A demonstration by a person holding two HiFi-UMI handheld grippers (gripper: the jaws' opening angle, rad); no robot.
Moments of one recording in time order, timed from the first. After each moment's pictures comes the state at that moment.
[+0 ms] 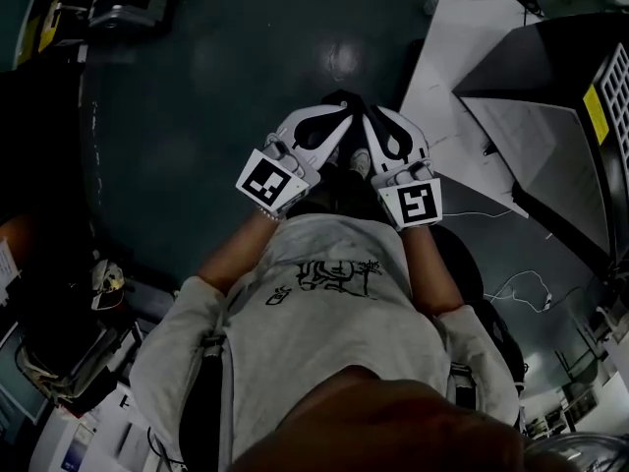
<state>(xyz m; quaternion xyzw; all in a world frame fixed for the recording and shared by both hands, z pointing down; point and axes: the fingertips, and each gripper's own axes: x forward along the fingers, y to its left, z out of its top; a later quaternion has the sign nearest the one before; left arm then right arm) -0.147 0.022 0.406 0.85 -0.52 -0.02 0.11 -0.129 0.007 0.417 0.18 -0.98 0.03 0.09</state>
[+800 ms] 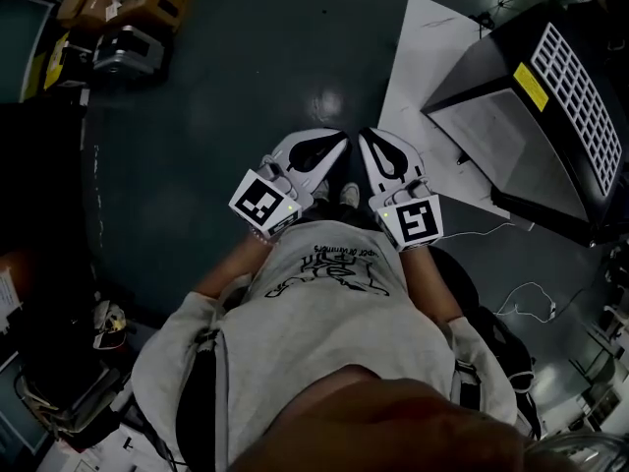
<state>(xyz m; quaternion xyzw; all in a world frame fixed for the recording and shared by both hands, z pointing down) -0.108 0.030 0.314 0.87 -0.48 -0.04 0.08 -0.089 0.012 0.322 0.20 -0.98 0.01 0.08</state>
